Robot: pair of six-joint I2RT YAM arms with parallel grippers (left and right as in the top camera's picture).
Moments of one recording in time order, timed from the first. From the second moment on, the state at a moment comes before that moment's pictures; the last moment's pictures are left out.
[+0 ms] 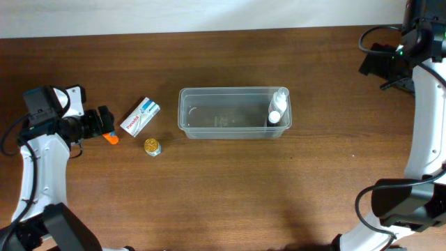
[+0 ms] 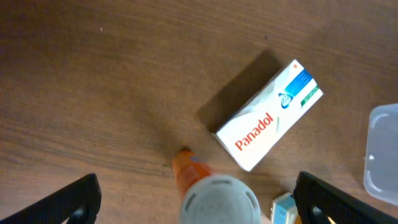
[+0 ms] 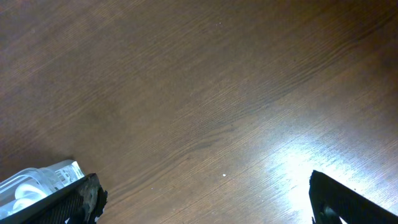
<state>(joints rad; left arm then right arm) 0.39 1.60 1.16 -0.60 0.24 0.11 -0.21 1.86 2.12 -1.44 0.18 0.34</state>
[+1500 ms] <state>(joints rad) 0.39 1.67 1.30 -0.53 0.47 0.03 -0.21 1.86 2.12 -1.44 0.18 0.34</state>
